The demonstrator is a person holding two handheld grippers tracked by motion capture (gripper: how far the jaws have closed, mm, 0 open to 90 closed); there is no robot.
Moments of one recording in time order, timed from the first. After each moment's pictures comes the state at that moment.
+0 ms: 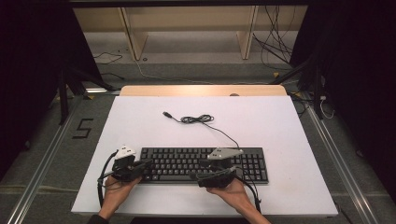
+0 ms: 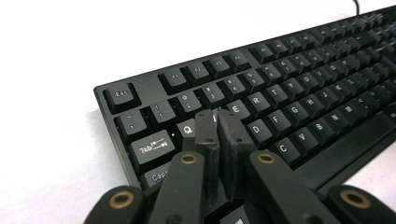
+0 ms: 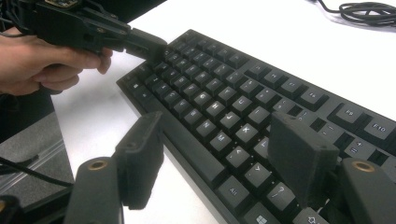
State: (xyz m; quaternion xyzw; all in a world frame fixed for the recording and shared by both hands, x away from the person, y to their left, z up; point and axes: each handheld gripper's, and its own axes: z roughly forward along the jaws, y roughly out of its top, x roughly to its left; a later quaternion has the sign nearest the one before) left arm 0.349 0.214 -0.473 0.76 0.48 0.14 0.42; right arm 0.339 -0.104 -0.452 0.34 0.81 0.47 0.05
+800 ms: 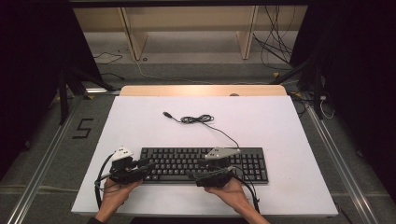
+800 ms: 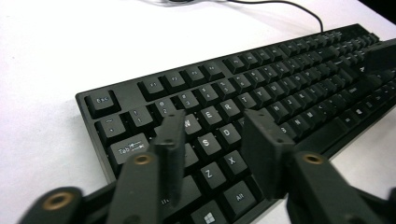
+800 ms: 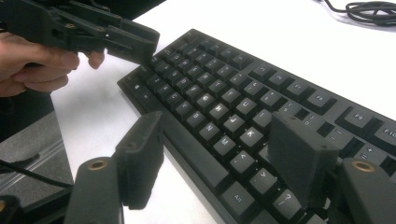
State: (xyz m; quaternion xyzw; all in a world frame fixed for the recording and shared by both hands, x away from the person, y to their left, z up) left arm 0.338 0.215 -0.465 0.74 0.48 0.12 0.45; right arm 0.341 -0.098 -0.453 0.34 0.81 0.47 0.04
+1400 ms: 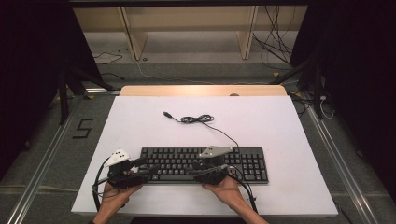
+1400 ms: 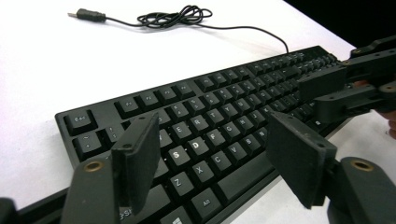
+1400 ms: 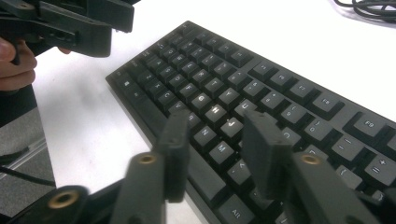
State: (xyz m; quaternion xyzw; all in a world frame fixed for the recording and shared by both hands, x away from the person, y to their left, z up) left arm 0.323 0.213 -0.456 0.73 0.45 0.12 0.50; right arm 0.349 -0.084 -0.458 0.34 0.82 0.45 0.05
